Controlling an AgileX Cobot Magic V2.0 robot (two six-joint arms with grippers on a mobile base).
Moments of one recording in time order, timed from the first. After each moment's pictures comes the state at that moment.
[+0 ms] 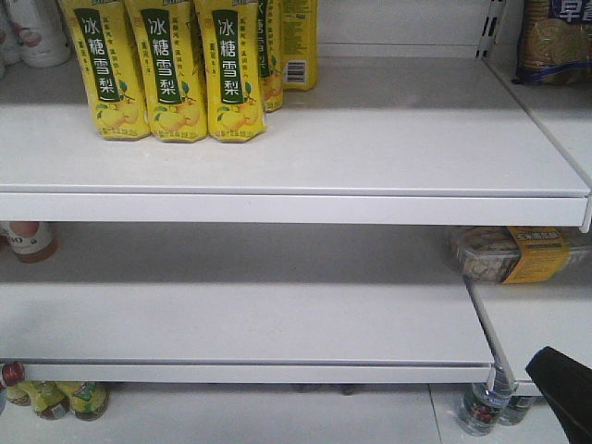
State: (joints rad) left arm 0.00 -0.01 0.04 -0.10 0.16 -0.17; right arm 0.46 0.23 -0.12 -1.75 -0.06 1.94
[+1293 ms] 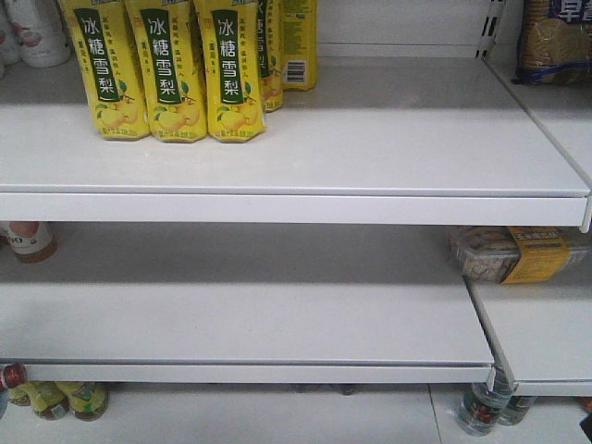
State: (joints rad) left arm 0.00 -0.01 0.04 -0.10 0.16 -0.17; right arm 0.38 0.23 -0.11 -0.47 0.57 1.44
